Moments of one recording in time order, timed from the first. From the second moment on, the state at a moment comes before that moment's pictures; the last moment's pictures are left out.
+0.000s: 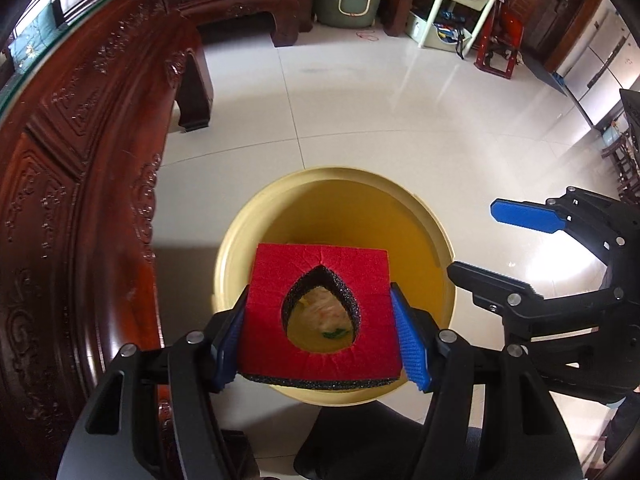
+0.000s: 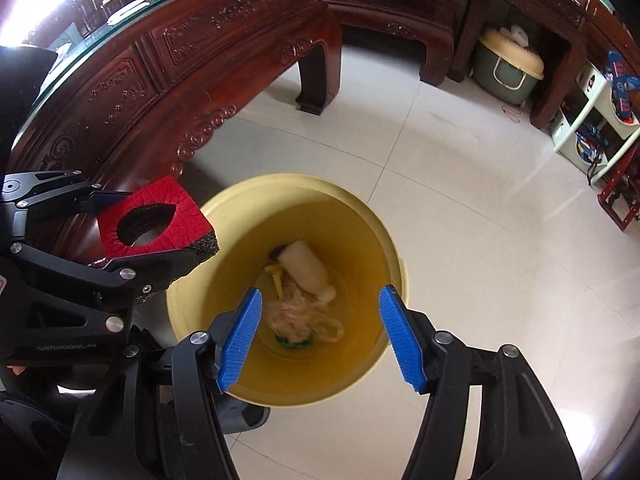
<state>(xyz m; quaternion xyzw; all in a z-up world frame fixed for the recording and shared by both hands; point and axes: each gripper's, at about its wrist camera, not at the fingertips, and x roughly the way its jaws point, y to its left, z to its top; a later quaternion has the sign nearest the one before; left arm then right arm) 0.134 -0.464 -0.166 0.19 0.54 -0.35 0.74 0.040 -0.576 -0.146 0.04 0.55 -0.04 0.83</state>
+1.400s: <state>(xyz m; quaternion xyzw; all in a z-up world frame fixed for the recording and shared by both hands) 0.129 -0.467 -0.157 0.22 0.53 -0.34 0.75 0.024 -0.594 -0.147 0.03 0.56 -0.08 0.82</state>
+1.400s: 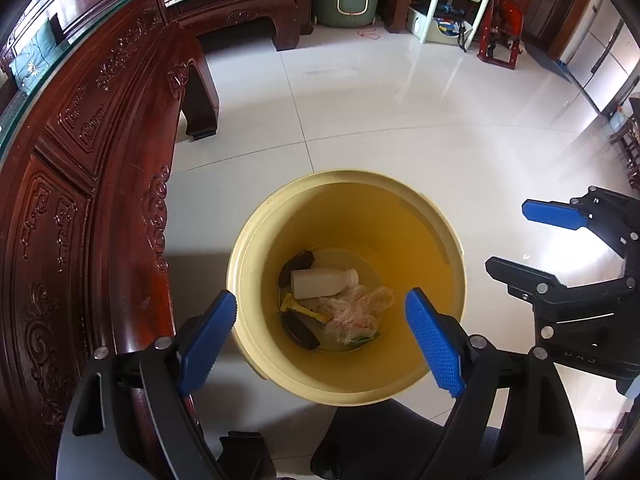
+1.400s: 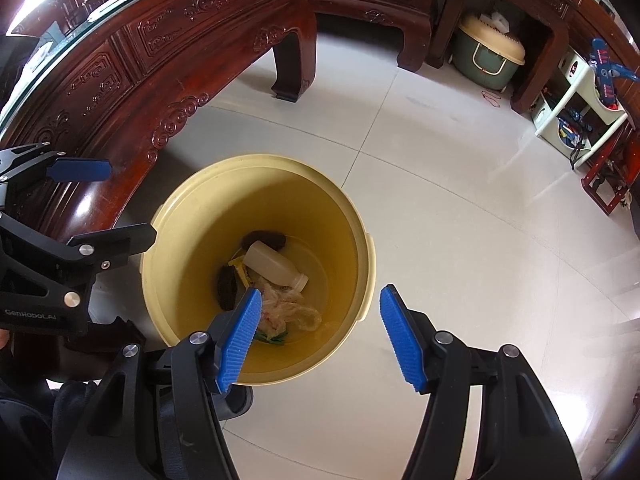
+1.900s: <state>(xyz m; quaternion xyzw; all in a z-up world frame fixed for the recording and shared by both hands) 0.102 -0.389 -0.062 0.17 0.44 -0.35 0.81 0.009 -0.530 -0.060 0.01 0.49 -0.09 0.87</state>
